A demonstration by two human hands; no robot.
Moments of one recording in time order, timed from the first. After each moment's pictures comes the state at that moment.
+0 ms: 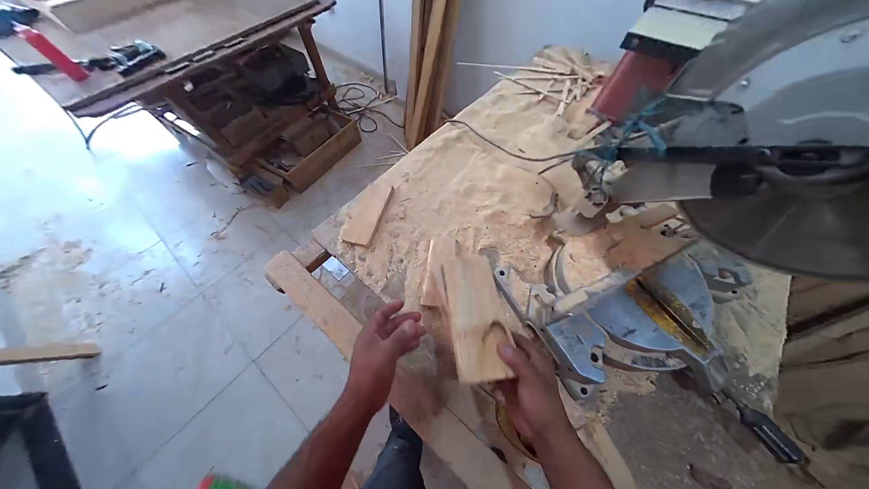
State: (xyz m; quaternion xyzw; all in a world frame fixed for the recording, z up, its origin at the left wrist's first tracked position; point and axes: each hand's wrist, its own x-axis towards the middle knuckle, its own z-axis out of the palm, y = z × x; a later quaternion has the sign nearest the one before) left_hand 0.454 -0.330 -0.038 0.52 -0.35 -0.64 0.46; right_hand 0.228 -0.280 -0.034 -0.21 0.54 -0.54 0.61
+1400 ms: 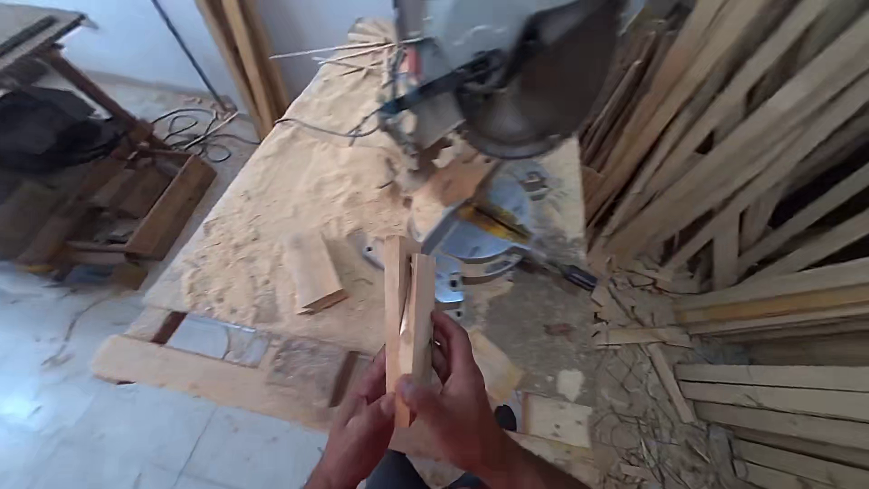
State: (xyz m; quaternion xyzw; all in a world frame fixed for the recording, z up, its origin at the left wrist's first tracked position) left_hand 0.329 -0.220 -0.038 0.12 -0.47 -0.81 0.35; right_hand 0.184 -0.154 0.010 -0.35 0.58 -0.62 0.41
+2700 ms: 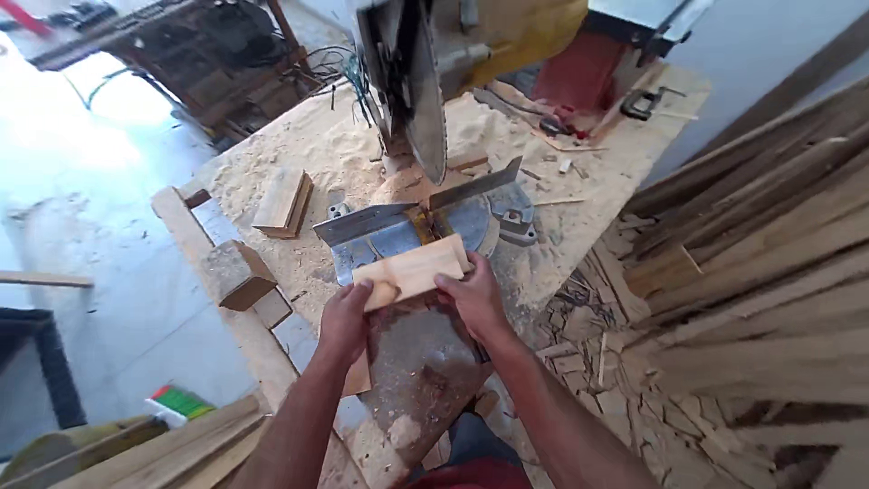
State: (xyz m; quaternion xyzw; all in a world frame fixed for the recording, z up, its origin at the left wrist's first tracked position) left_hand 0.038 -0.204 -0.028 0.64 -0.22 -0.56 0.48; right_hand -0.170 -0.234 -0.034 -0.35 0.57 -0.45 0.59
